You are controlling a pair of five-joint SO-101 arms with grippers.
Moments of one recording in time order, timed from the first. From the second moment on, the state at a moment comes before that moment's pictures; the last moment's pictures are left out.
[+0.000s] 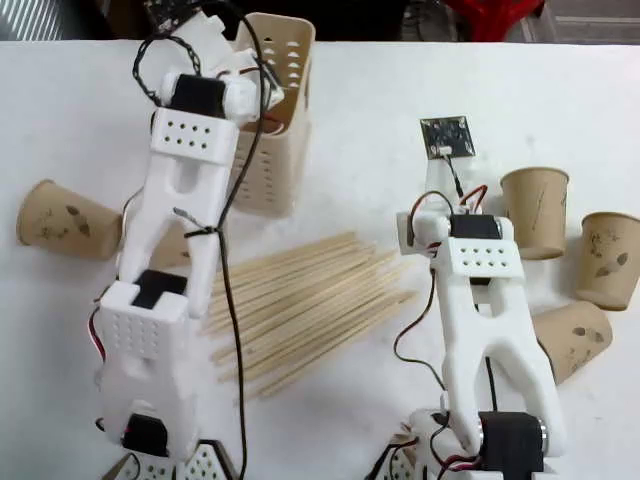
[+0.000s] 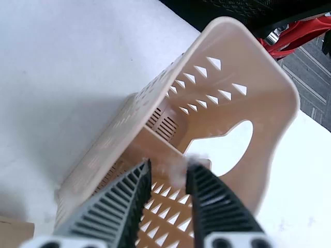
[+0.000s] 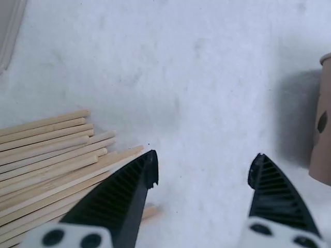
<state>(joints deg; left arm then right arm) 5.2 39.0 -48.8 73.8 45.0 -2.6 -18.7 37.0 51.7 9.0</state>
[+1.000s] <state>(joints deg) 2.7 34.8 -83.5 96.7 27.6 -2.5 -18.7 37.0 51.7 11.0</state>
